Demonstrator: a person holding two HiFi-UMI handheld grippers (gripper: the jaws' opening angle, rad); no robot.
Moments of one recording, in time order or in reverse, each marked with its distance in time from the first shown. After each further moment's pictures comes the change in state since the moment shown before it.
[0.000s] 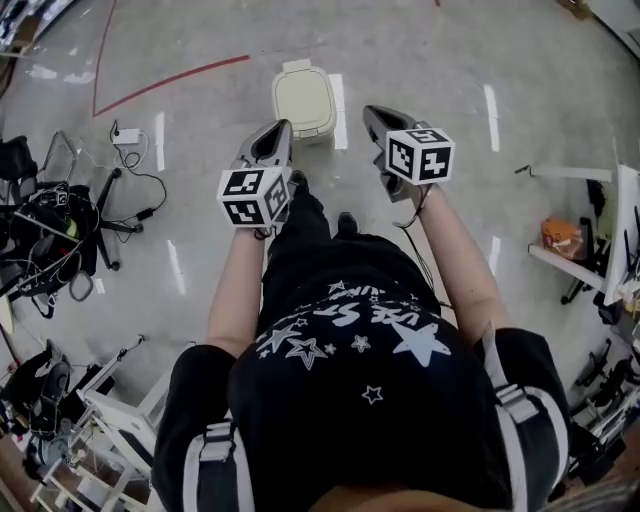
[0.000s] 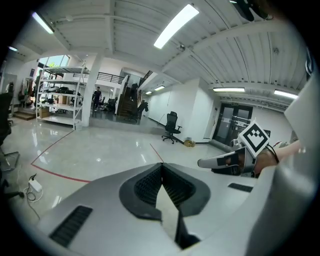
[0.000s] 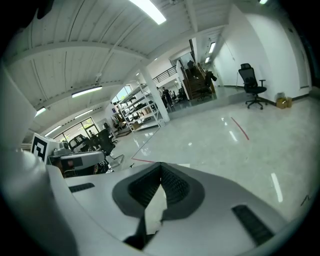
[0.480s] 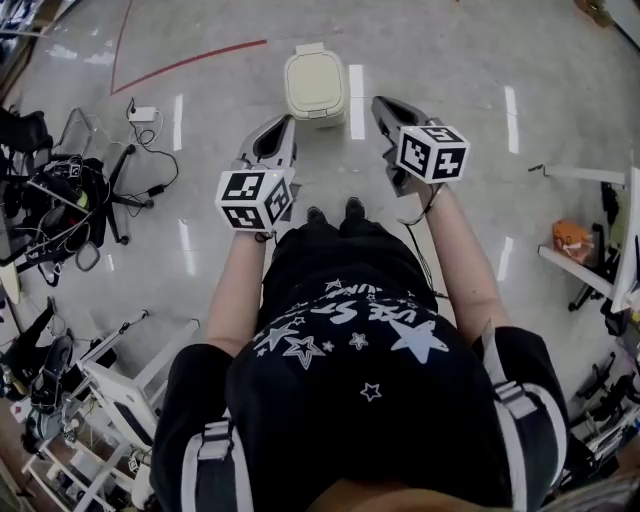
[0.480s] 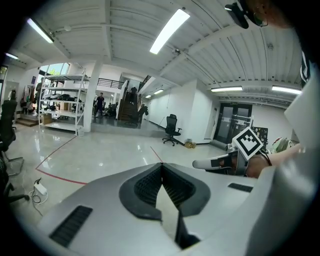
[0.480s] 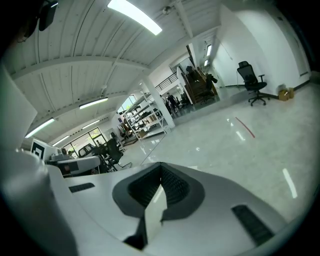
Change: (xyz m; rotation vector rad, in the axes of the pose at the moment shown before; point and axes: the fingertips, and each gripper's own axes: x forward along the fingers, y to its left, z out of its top) left arm -0.051 -0.044 0.006 0.032 -0.036 0.025; right arm -0.042 0.014 -0.010 0.053 -0.079 0.085
